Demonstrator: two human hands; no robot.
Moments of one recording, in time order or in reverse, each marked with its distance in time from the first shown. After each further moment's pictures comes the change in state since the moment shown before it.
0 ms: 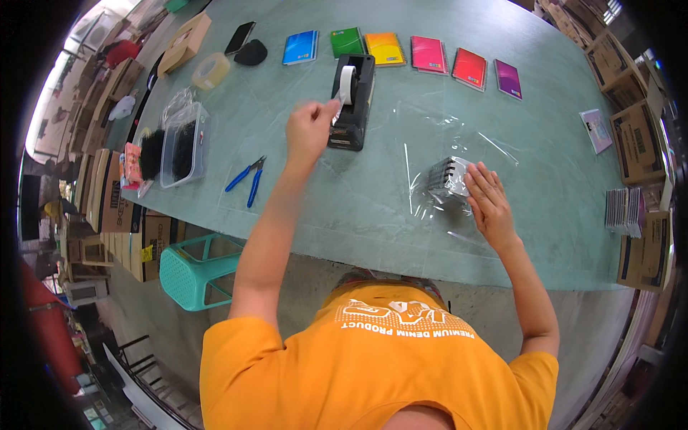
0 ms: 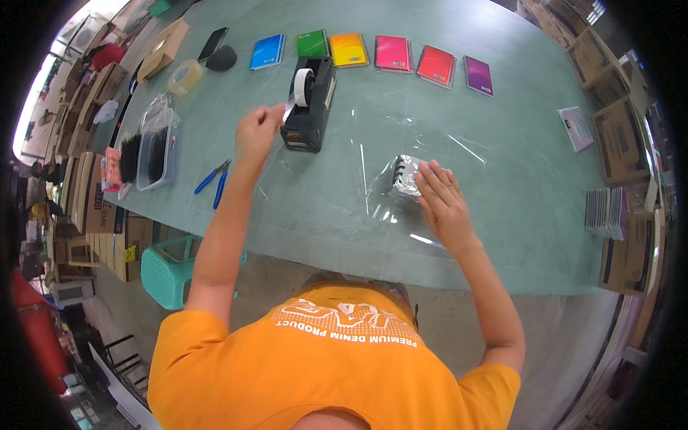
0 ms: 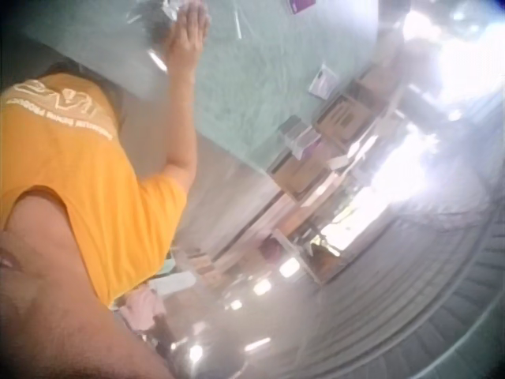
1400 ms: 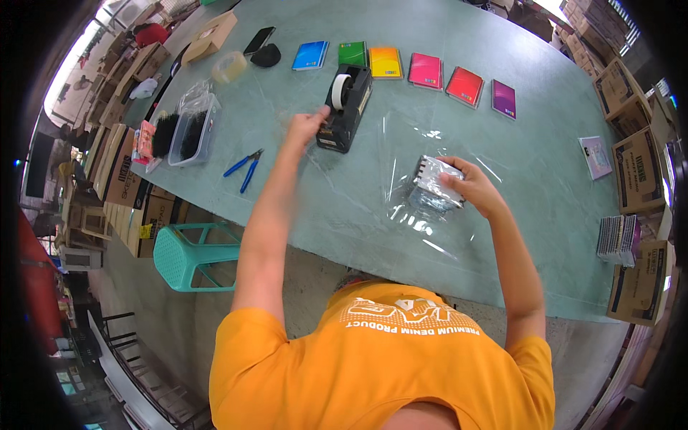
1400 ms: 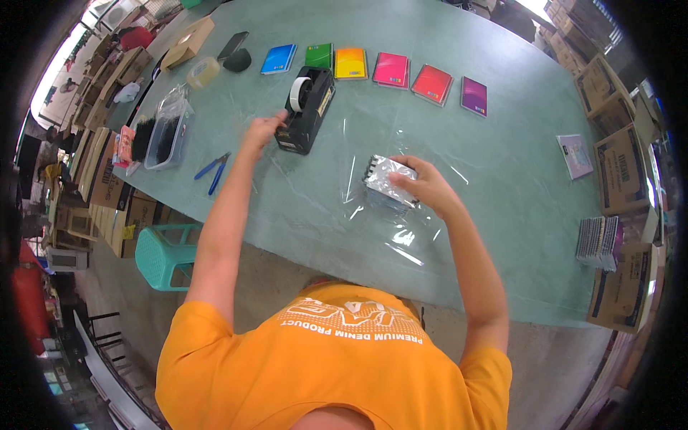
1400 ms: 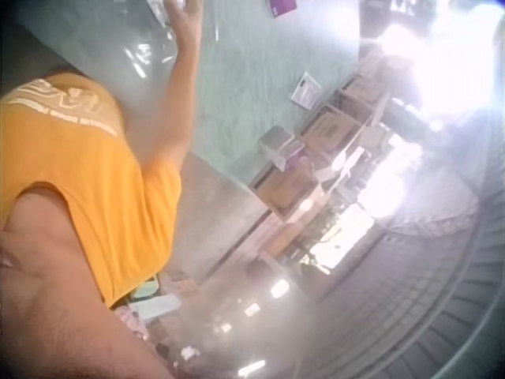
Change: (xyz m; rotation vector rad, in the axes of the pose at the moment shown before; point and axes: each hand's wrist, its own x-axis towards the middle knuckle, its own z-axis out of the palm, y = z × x) left_hand 0.014 -0.046 0.009 -0.068 0.065 -0.294; right_hand 0.054 0.036 -0.017 1.021 -0.461 0.592
